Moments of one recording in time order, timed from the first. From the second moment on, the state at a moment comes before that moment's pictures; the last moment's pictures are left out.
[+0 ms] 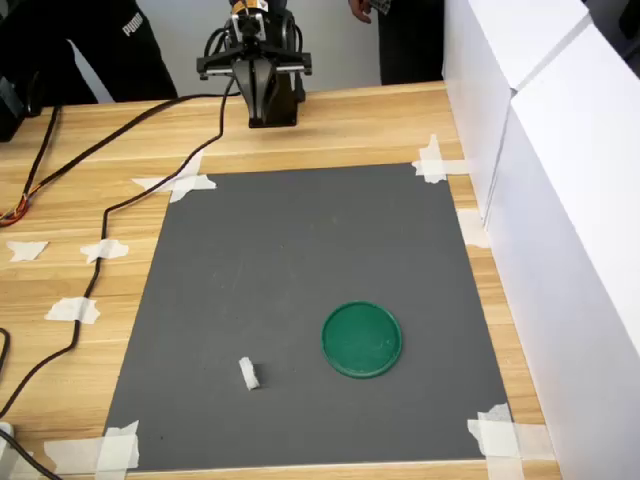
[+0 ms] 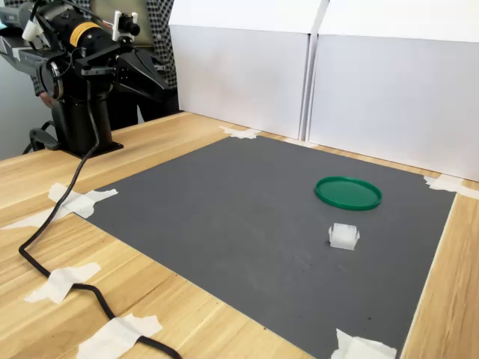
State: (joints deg) arm -3.5 2.0 -0.9 22.0 15.1 -27.5
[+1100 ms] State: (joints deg) arm -3.5 9.7 -8.0 20.1 19.6 -27.6
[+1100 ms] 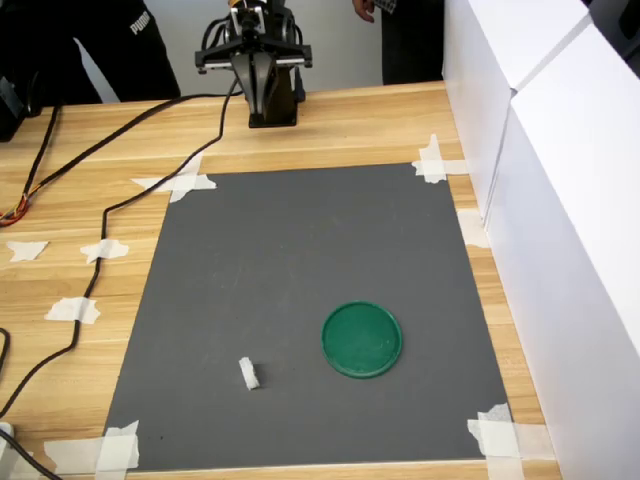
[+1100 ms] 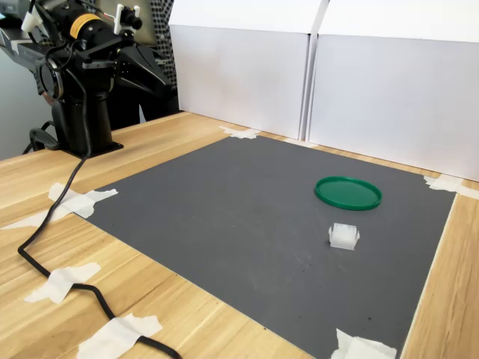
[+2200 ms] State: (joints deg) arm -3.5 69.0 -53.7 8.9 54.6 -27.6
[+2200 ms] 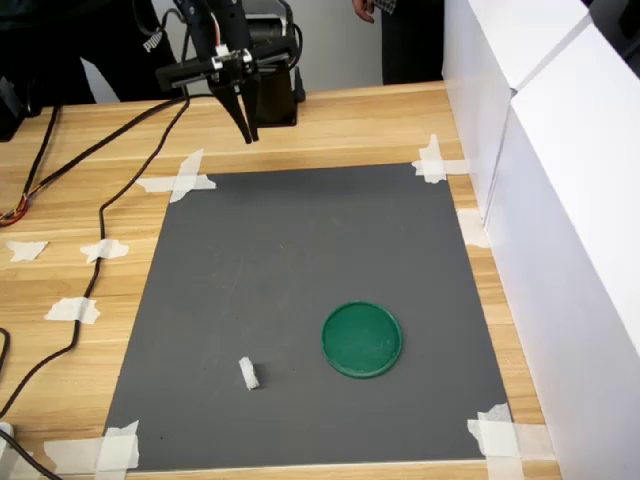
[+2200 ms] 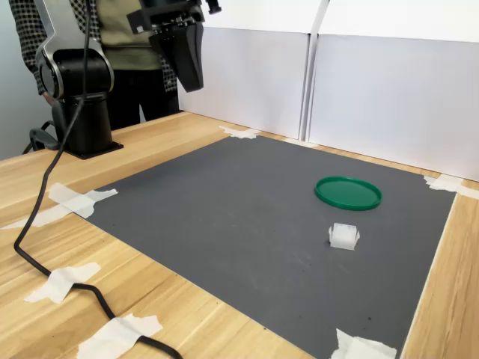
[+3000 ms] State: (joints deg) arm -3.5 97.1 -90.8 2.4 69.1 -32.4
